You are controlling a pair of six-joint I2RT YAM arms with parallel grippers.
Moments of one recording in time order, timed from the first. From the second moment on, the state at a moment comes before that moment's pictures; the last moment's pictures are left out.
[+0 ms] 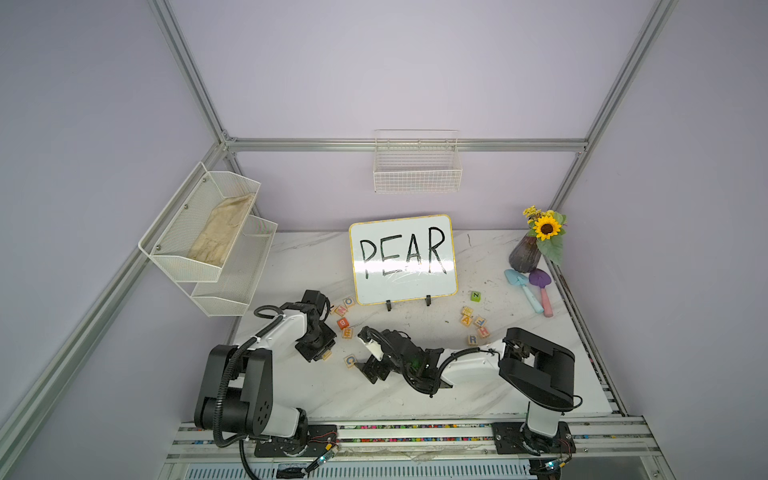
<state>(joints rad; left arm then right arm) -0.11 1.45 0.79 -0.82 0.05 -0.96 1.19 1.84 0.89 0.40 0.11 0.07</state>
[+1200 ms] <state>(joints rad) -0.11 1.45 0.77 -0.77 0.05 -0.96 1.19 1.84 0.89 0.40 0.14 0.09</state>
